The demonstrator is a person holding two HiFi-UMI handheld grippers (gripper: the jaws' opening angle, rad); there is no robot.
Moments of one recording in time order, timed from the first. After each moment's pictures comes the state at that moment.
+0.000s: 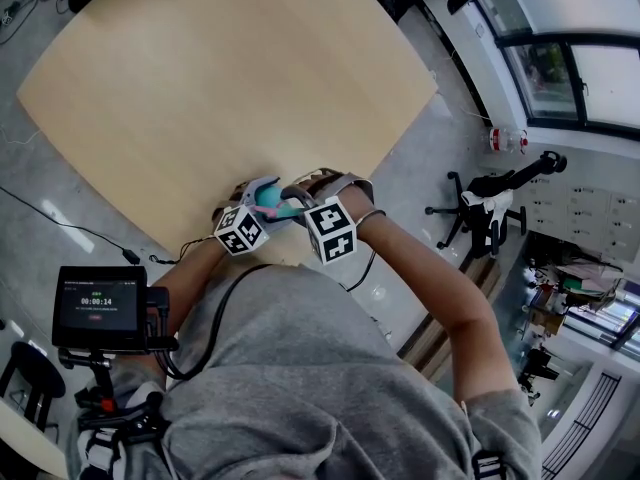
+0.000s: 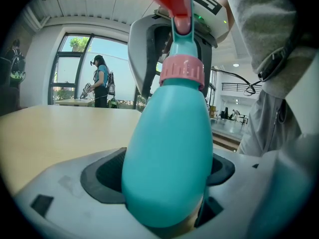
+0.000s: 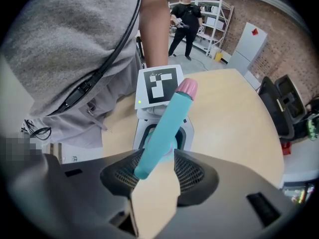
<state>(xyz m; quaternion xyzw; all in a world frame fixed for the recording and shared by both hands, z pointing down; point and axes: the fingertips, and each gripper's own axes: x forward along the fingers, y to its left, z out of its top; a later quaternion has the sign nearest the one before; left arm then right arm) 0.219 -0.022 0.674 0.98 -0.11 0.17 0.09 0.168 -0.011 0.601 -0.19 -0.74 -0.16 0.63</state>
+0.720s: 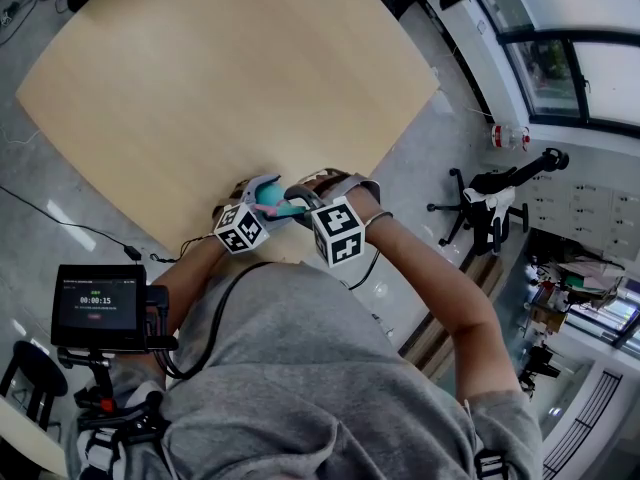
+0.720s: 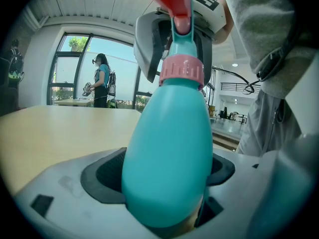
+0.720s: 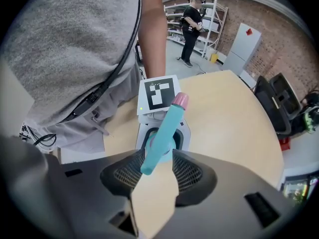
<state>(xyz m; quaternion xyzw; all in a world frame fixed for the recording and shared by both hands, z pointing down) 0.217 -0.019 0.676 0.98 -0.10 0.17 0.09 0.165 -0.008 0.586 -0.17 -0.75 -0.14 0.62</state>
